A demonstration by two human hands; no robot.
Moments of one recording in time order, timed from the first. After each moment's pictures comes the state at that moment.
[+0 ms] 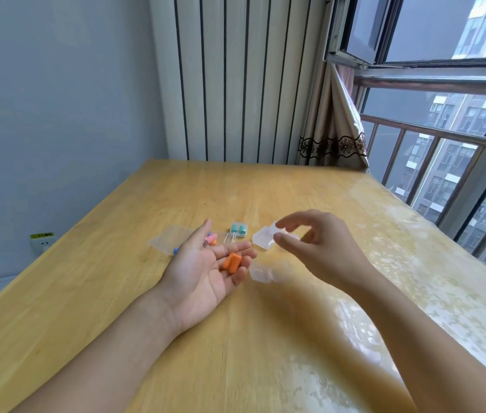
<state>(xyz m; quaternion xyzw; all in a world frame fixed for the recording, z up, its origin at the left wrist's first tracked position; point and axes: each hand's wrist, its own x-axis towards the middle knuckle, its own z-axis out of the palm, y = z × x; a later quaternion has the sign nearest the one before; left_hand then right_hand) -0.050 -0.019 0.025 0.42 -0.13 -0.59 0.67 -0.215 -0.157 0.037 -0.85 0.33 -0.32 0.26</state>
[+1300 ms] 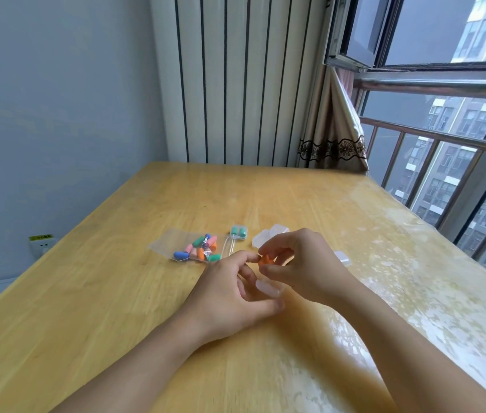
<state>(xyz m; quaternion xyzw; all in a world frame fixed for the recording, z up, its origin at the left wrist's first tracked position) -0.069 -0.023 -0.004 0.70 -0.53 -0.20 0.43 -0.200 -0.143 0.025 -0.89 0.29 -0.24 0.27</state>
